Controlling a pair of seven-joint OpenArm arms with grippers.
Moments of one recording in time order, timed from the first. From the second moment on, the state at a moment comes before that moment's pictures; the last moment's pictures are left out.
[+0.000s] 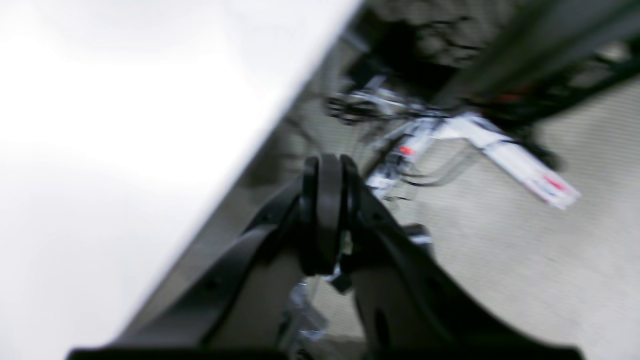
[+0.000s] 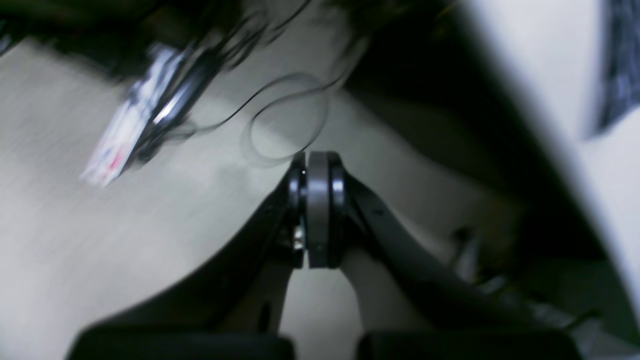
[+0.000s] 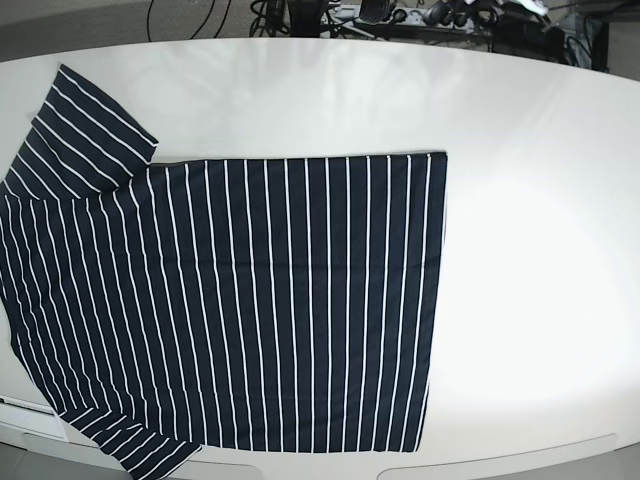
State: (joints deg) left arm 76.1 -42.2 2.7 130.8 12.1 -2.8 20.1; right arm -74.4 25.8 -12.9 125.8 -23.2 -11.8 -31.5
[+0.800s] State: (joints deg) left arm 49.8 -53.9 -3.5 128.3 12.5 -23.0 3.8; right arm -58.4 25.7 20.3 133.3 2.8 15.0 -24.6
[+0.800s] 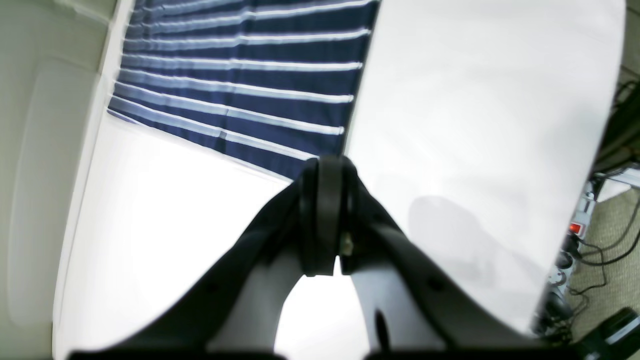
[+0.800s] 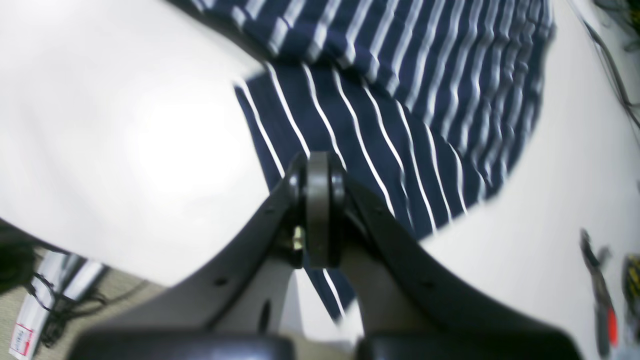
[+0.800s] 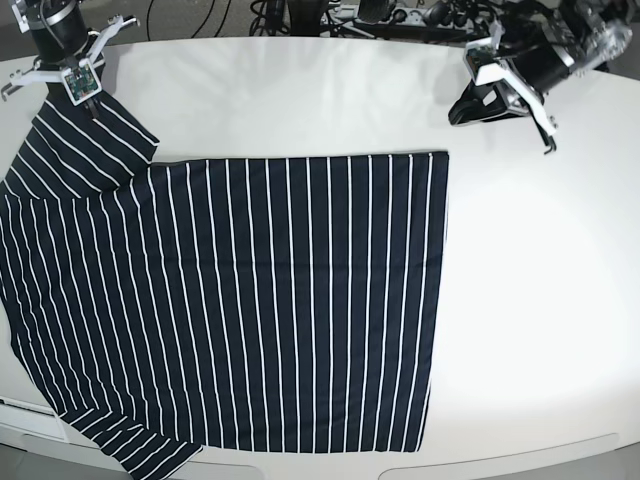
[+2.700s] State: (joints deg) left arm 0.7 -50.6 46.5 94.7 26.4 -14.9 -11.1; right arm -54.7 25.0 20.0 130.3 5.5 23.7 -27.3
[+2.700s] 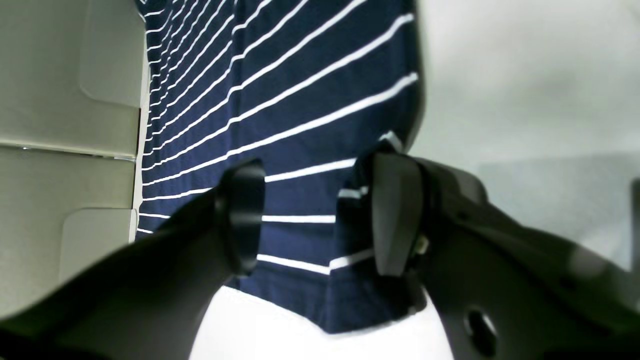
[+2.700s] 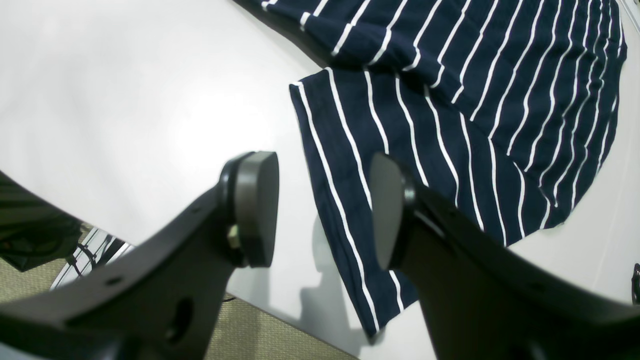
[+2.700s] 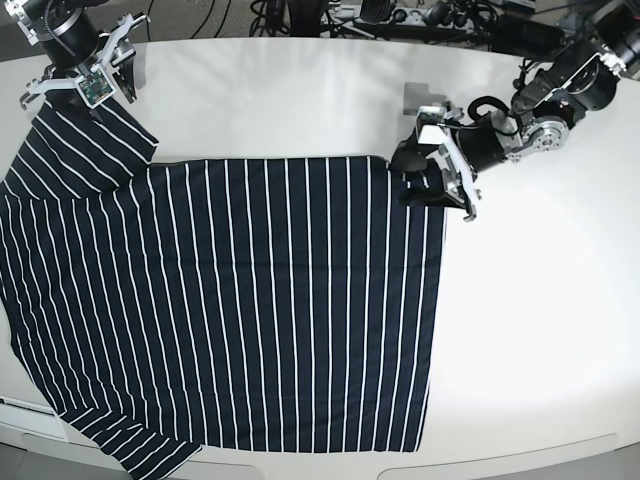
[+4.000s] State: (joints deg) left arm 1.8 -51.5 46.9 95.6 20.7 -7.4 -4.3; right arm -39.8 26.3 20.3 106.5 14.5 27.8 -27.5
